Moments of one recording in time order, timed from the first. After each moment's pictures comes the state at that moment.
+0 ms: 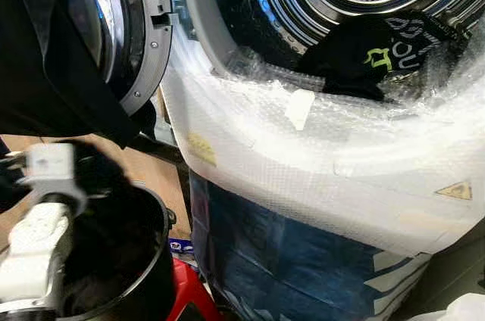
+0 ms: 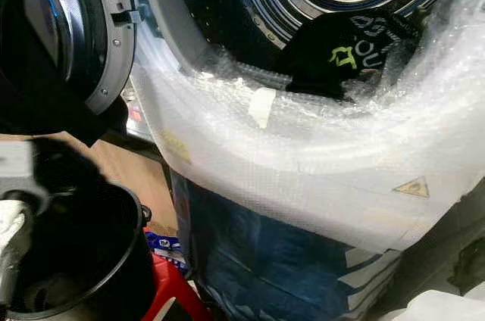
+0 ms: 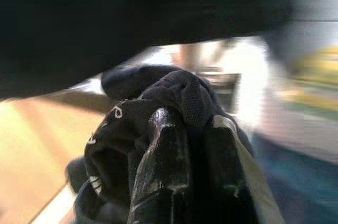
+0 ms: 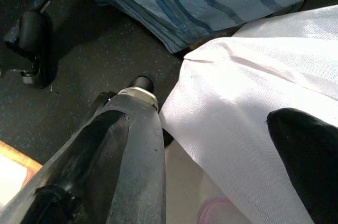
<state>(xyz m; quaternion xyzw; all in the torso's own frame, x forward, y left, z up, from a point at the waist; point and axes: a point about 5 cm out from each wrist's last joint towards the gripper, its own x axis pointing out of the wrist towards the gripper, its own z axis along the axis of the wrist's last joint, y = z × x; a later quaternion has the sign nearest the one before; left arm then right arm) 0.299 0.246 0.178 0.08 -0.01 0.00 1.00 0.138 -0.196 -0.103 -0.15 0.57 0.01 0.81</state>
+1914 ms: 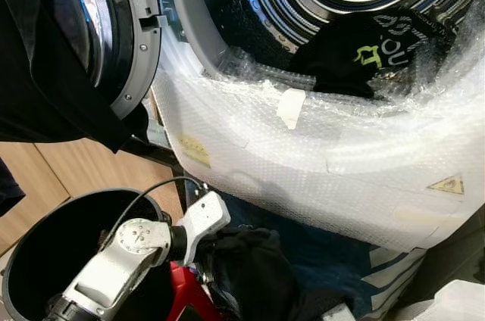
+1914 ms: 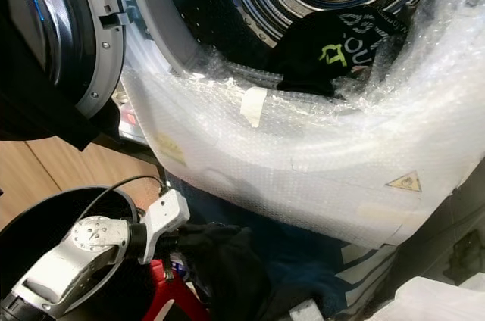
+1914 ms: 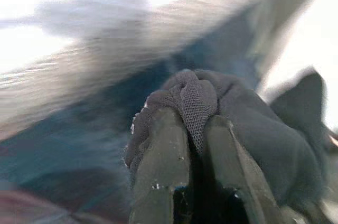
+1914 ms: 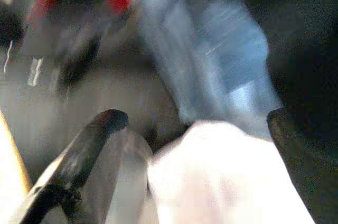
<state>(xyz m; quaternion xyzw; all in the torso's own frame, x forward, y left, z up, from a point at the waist) 0.285 0.126 0.133 0.13 0.11 -0.47 0.86 0.175 -0.199 -0.084 -0.30 0.48 0.27 0.78</state>
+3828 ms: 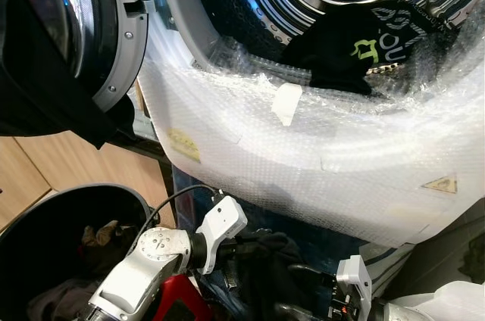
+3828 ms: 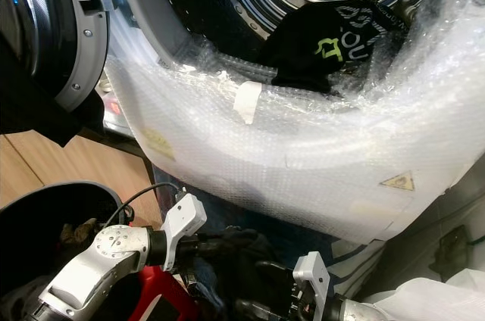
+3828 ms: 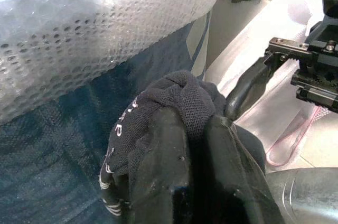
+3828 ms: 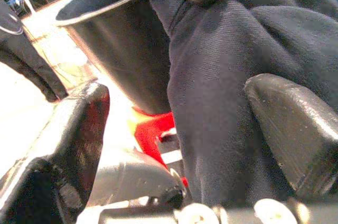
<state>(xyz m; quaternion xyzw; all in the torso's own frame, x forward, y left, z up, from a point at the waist) 0.268 0.080 0.121 0.08 0.12 -0.57 0.81 0.211 -0.156 0.046 0.07 0.16 0.53 0.83</state>
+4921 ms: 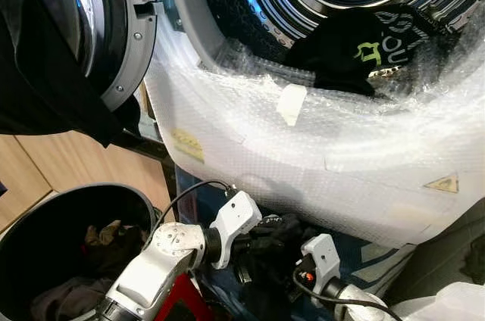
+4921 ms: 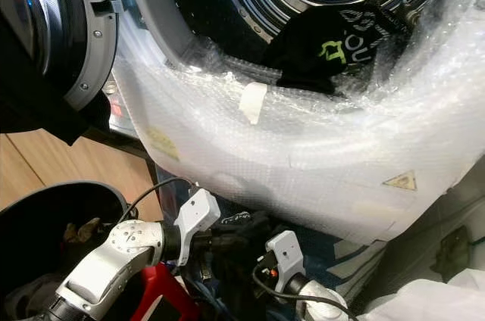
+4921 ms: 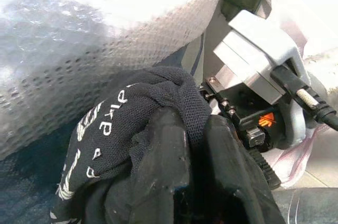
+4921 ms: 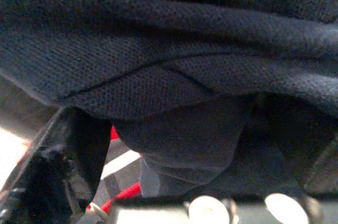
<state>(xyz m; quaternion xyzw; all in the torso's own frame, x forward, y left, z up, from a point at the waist) 0.274 0.067 0.130 0.08 0.10 -0.56 0.82 0.257 -0.128 0.021 0.02 0.15 0.32 0.93</state>
